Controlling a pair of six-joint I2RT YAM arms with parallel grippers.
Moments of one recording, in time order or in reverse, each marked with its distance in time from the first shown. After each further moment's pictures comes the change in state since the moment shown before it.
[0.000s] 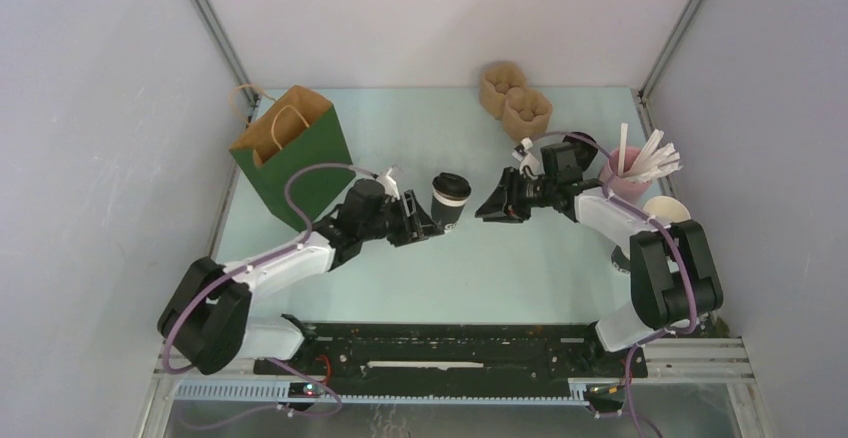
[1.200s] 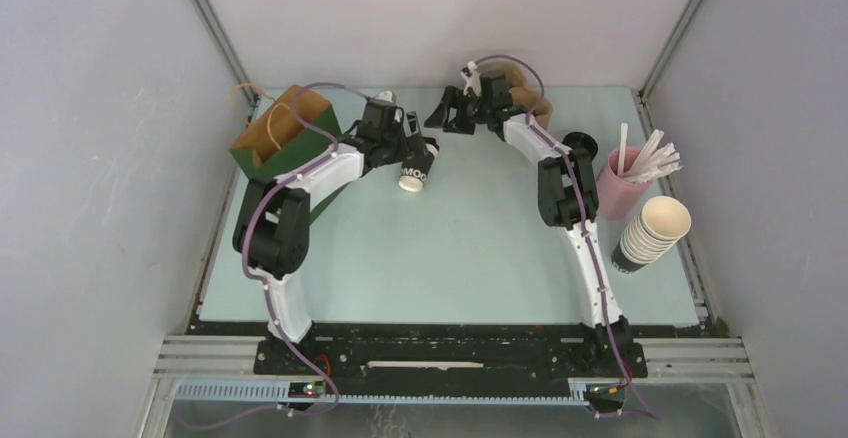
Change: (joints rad) left arm 0.209 0.566 0.750 -0.287 -0.357 0.340; right arm 0.073 1.048 1.365 0.003 0.182 -0.098
